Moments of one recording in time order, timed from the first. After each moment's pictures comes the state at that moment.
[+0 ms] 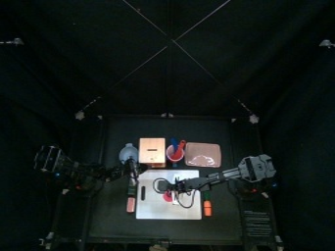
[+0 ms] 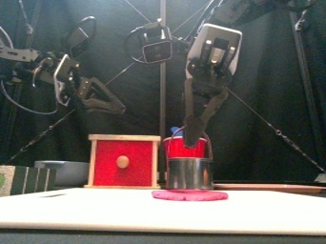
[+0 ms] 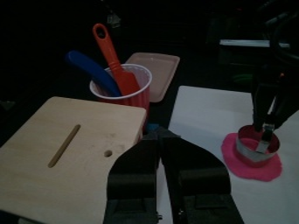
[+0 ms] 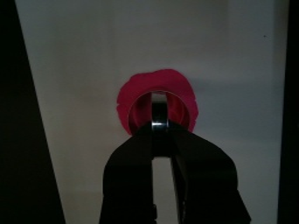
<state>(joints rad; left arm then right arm) -0.12 -0.21 1.11 -0.60 -0.78 0.43 0.16 0.17 0.33 -0.08 0.66 0.28</state>
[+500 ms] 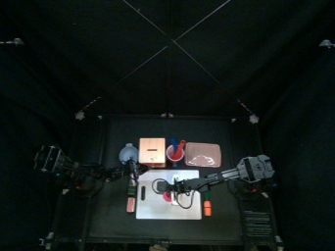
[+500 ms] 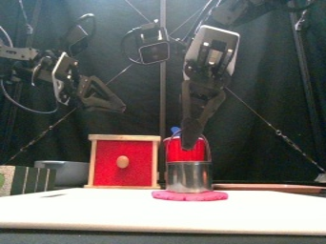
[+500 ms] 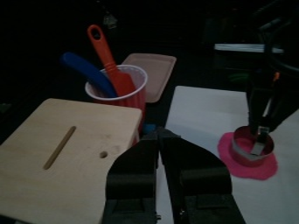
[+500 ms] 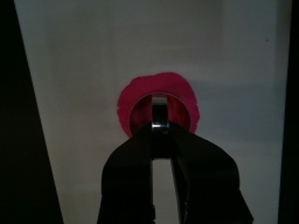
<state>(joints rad) -0.14 -0.21 1.11 -0.58 -0.77 0.43 0.16 0.18 0.32 -0.08 0.65 0.28</state>
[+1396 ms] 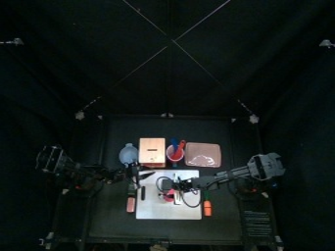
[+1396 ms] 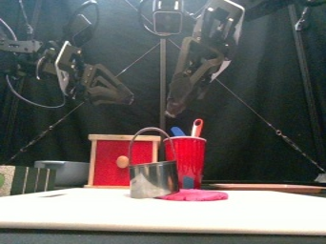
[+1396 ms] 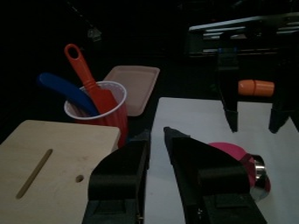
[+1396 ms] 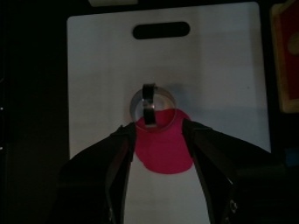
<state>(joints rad) -0.17 -0.18 1.06 -0.56 -0.77 0.43 0.16 0.06 0.41 -0.12 0.41 0.29</state>
